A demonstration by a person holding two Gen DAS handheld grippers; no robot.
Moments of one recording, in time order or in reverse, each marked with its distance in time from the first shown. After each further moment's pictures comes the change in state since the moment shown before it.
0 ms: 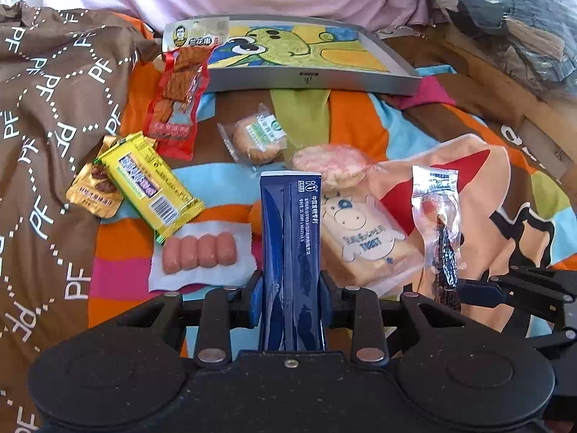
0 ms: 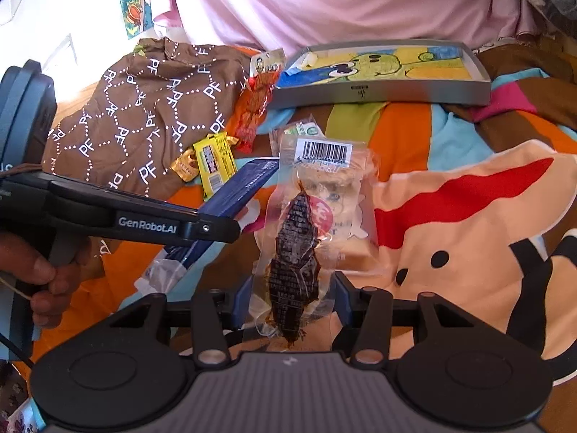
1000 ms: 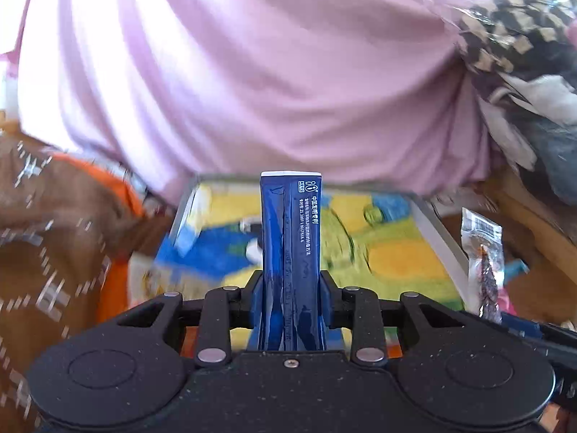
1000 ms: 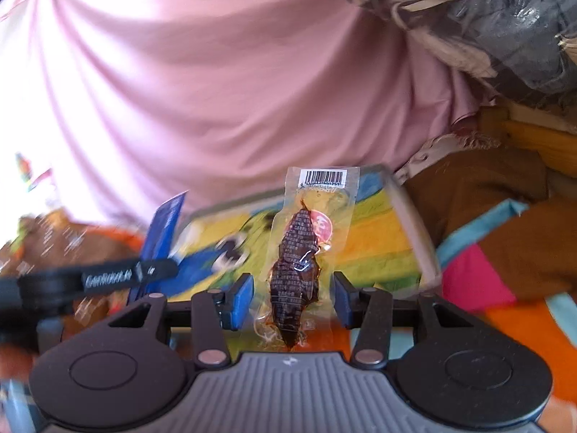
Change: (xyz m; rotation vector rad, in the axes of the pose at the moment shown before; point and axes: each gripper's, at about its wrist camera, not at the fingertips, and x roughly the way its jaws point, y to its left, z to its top) left arm 0.077 0.016 0.206 -0.071 -0.379 0.090; right arm 0.076 -0.112 0.183 0.238 -0.373 -0.212
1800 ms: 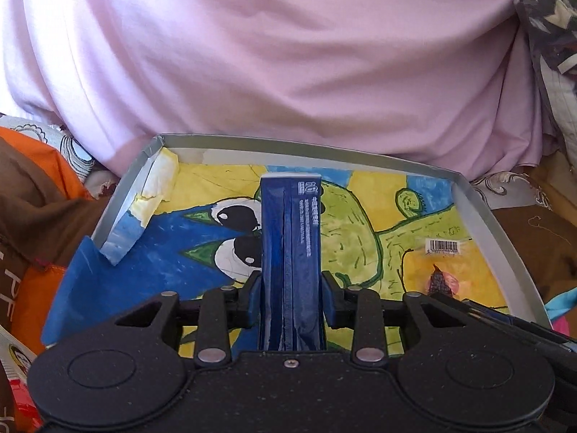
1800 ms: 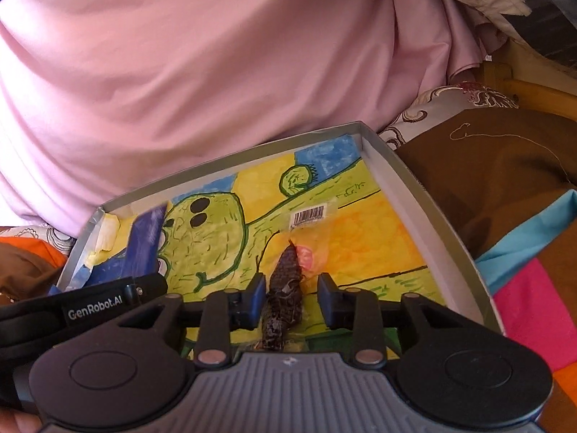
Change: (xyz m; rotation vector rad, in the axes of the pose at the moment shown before) left arm 0.117 -0.006 0.003 -0.048 0.133 0.020; right arm 0.113 -0.012 0.007 0.044 0.120 -0.159
